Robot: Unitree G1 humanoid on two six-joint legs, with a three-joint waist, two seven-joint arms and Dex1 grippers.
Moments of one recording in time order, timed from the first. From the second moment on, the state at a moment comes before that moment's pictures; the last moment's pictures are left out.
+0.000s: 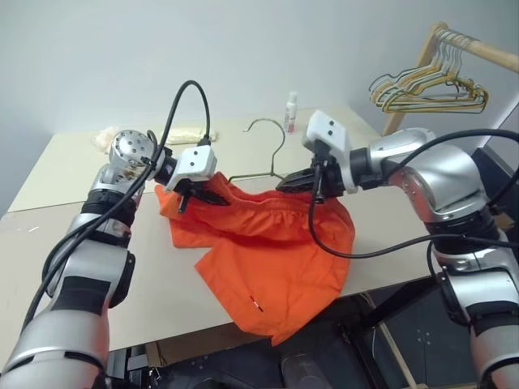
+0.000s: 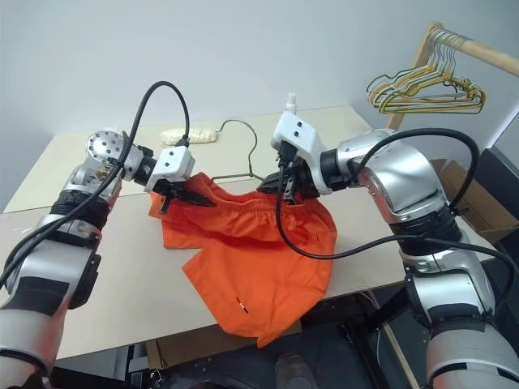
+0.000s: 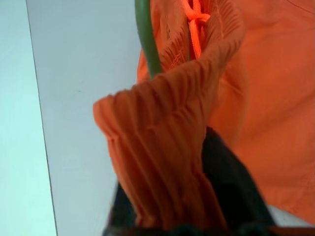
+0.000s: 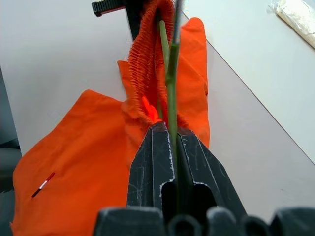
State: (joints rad) left arm -1.14 0.59 -0.28 0.96 -0.03 -0.29 -1.59; right arm -1.01 -0.67 0.31 -0.08 0.39 0.94 1.09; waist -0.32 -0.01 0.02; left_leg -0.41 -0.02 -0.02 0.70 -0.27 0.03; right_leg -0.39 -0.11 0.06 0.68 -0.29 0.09
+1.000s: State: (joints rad) left arm -1.11 0.57 -0.24 0.96 0.00 -0.25 -1.57; right arm -0.77 -0.98 0.26 -0.28 0.33 0.96 1.06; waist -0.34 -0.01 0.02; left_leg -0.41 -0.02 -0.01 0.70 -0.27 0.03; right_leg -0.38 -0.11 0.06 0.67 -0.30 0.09
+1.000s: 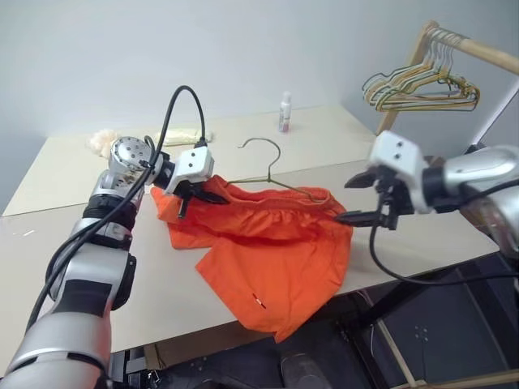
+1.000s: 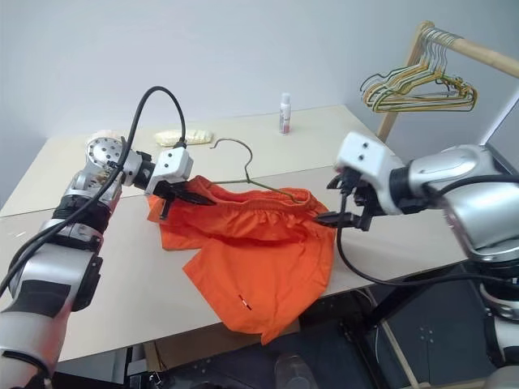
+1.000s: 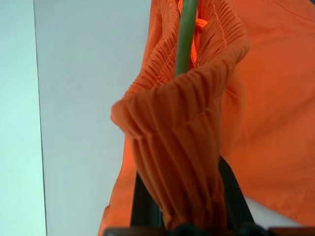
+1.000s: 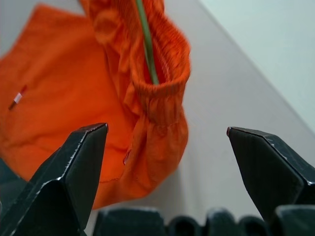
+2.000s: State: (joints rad) left arm -1.03 0.48 -0.02 0.71 -0.20 -0.08 -1.42; right arm -0.41 -0.91 -0.05 -0.43 0.45 1.29 0.97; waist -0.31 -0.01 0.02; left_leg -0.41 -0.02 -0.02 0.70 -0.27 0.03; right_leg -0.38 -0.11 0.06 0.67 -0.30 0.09
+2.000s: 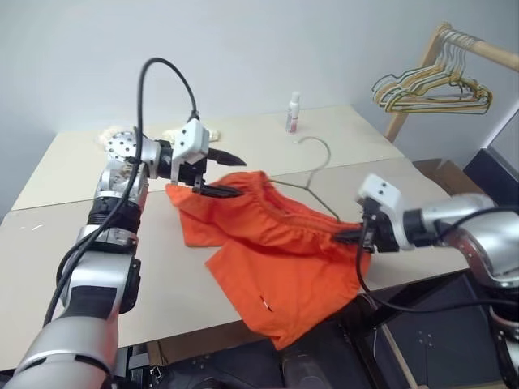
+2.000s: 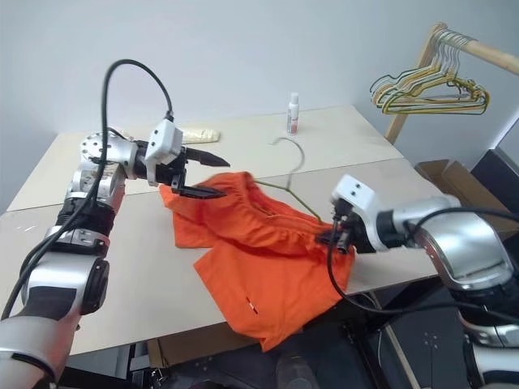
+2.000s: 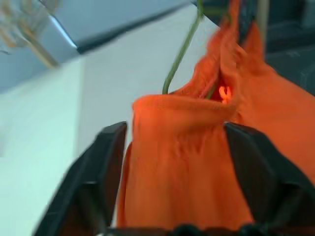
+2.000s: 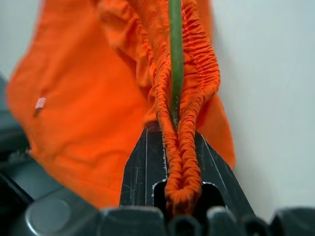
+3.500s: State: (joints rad) left arm -0.75 0.32 0.04 -0.13 -0.70 0.61 -0.88; right arm -0.97 -1.03 -1.02 0.54 0.24 1.61 -0.19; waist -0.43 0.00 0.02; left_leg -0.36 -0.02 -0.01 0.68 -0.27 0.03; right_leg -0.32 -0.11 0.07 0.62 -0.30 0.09
